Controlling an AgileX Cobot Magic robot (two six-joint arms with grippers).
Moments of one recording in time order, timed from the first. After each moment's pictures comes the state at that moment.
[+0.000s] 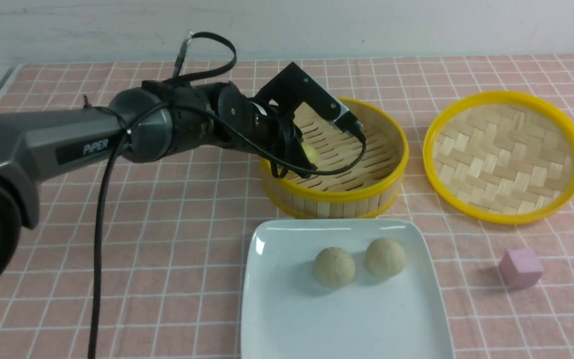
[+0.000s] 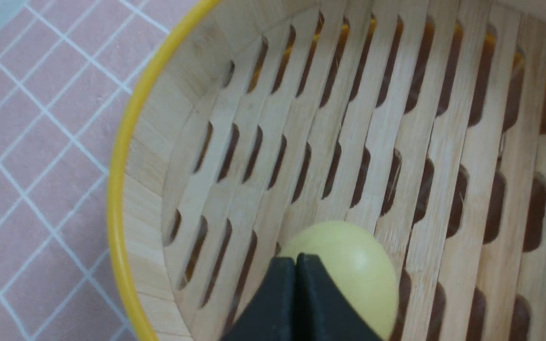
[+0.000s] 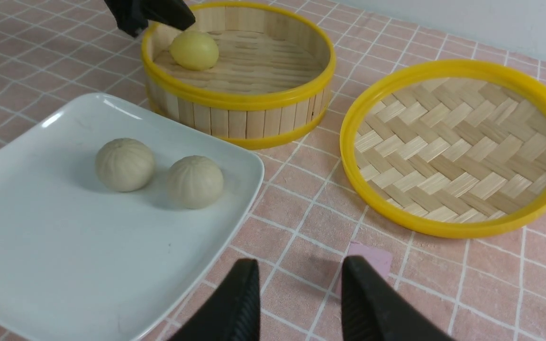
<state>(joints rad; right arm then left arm) 0.61 0.21 -0.38 -0.28 0.62 0.24 -0.49 1.98 -1.45 -0.36 0.19 0.79</state>
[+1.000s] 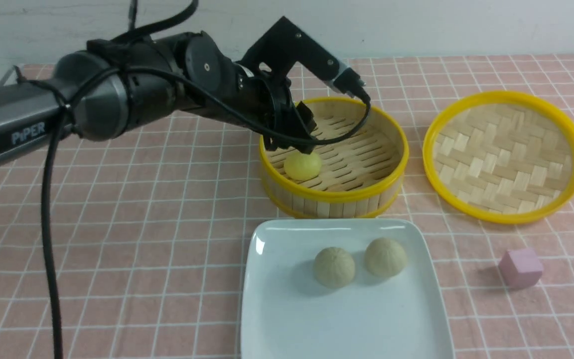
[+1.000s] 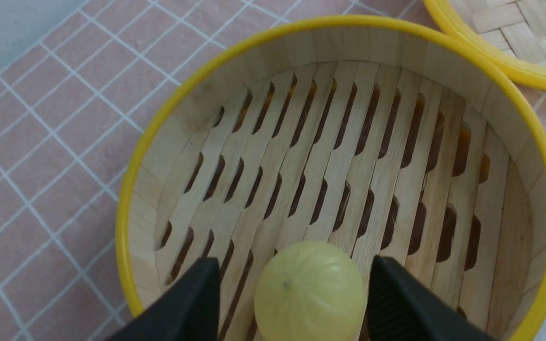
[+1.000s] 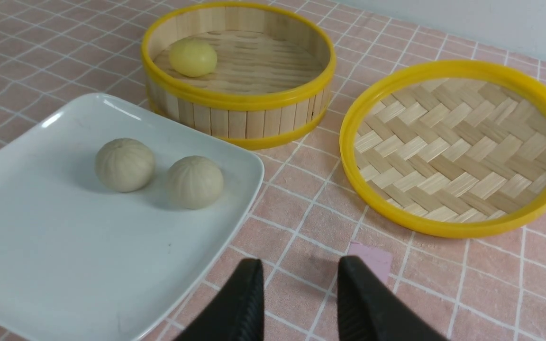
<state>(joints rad) 0.61 0.21 -0.38 -0.28 0.62 0.24 -0.49 1.89 -1.45 -0.41 0.31 0.75</state>
